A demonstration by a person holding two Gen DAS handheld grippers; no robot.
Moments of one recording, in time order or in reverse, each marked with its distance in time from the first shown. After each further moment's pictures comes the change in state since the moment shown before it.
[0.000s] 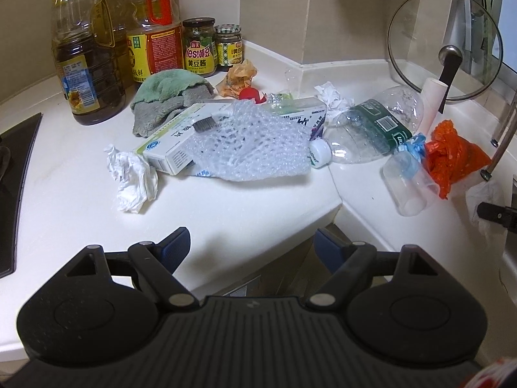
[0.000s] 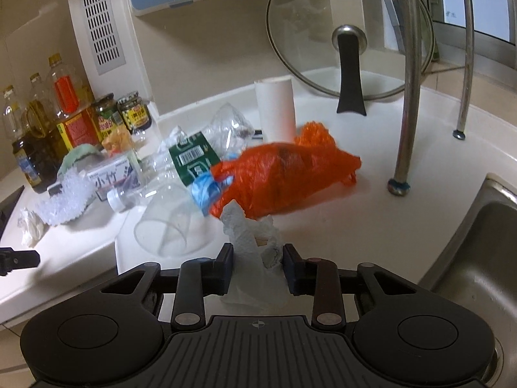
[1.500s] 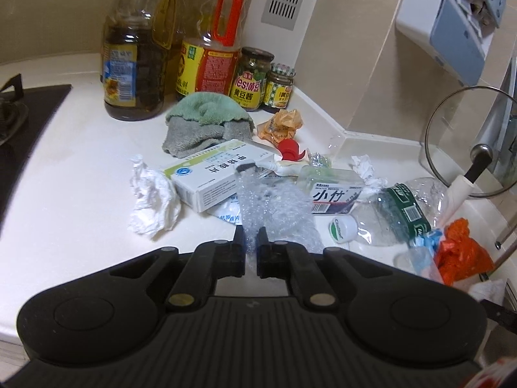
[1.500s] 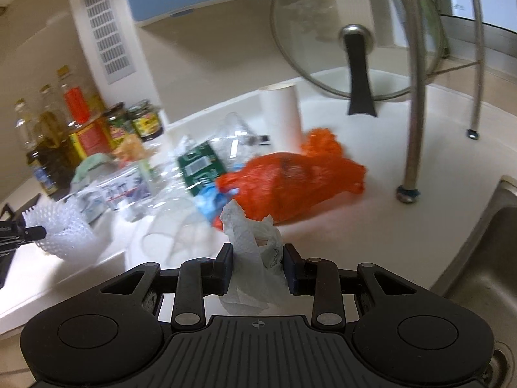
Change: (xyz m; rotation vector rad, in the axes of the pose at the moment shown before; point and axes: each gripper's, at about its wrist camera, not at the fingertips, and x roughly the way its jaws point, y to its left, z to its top) left arm 0.001 0.036 0.014 -0.296 -0.145 0.002; right arm -0.001 -0.015 0.008 0.016 0.007 0.097
